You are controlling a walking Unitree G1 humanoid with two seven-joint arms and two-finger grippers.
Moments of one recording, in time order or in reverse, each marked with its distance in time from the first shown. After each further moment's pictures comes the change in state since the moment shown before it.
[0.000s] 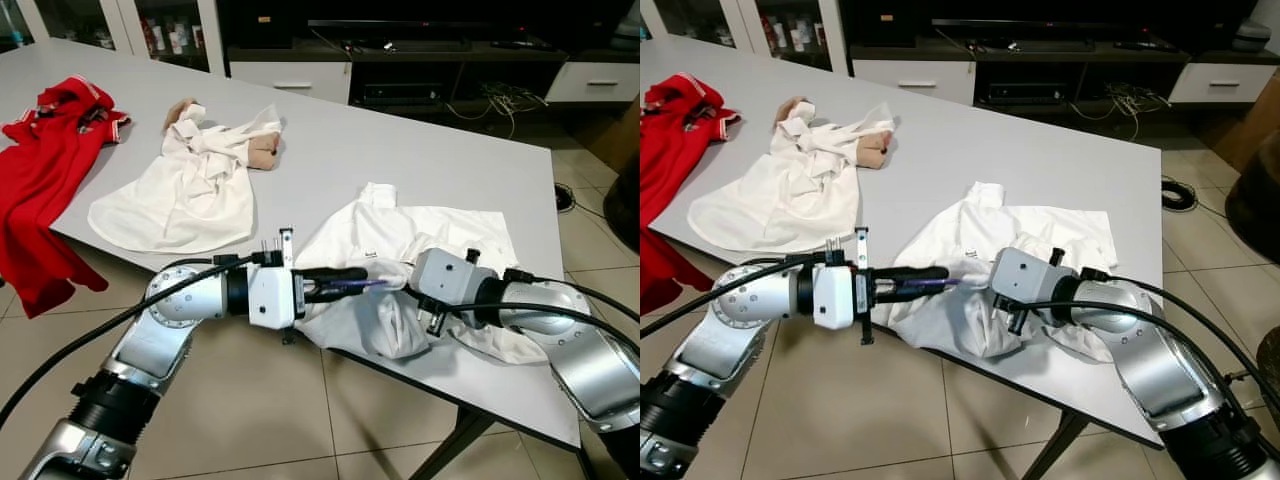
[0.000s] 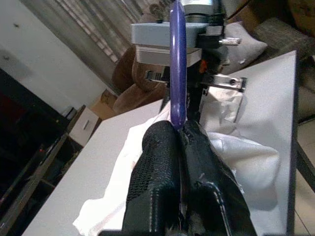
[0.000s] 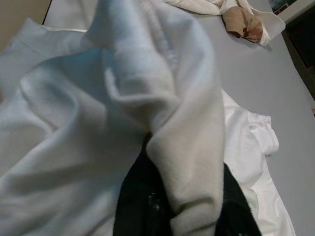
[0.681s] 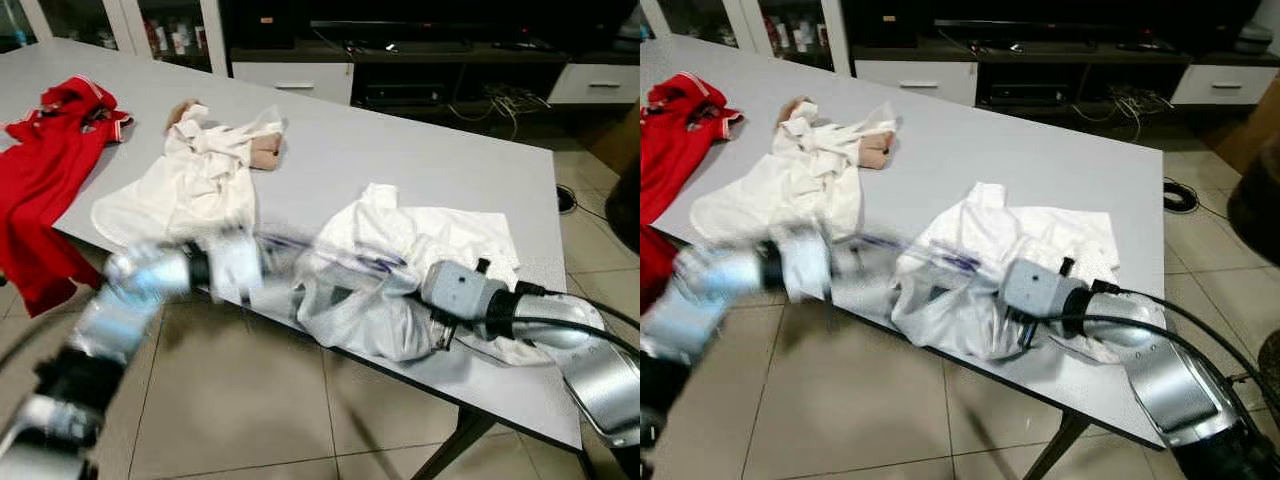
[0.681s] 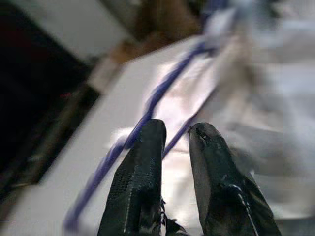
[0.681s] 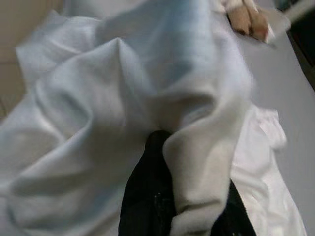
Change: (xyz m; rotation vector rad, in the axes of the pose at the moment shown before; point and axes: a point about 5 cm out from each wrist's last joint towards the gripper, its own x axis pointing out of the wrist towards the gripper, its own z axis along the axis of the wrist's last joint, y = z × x) left arm -0.047 0.039 -0.024 -0.005 0.218 0.127; right arm -0.010 0.009 -0.008 0.008 -0.033 0.027
